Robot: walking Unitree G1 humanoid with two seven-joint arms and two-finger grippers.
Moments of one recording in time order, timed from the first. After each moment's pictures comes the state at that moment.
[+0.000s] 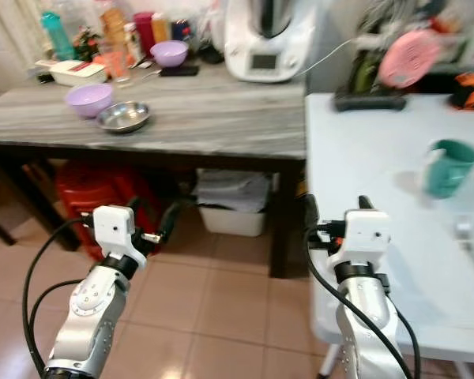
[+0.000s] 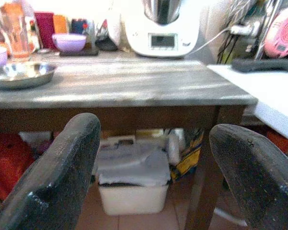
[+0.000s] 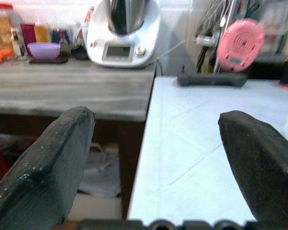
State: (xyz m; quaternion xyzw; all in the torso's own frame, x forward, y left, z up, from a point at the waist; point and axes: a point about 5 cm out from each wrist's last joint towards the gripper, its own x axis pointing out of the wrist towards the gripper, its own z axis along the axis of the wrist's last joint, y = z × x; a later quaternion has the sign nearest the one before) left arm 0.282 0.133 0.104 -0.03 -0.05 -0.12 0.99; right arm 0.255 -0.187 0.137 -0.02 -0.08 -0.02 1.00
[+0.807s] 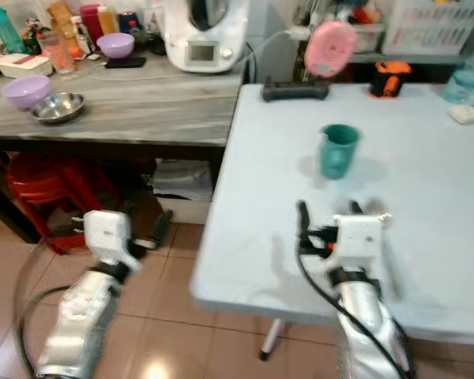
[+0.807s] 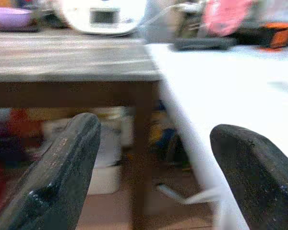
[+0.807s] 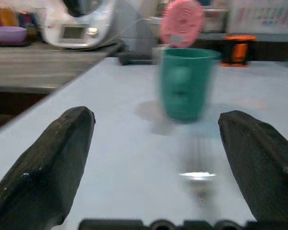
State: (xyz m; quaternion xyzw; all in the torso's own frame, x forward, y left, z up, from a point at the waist) left arm 0.275 0.126 0.094 -0.05 -0.02 -0.15 0.99; right arm 0.251 -0.189 0.129 -0.02 -0.06 -0.02 1.00
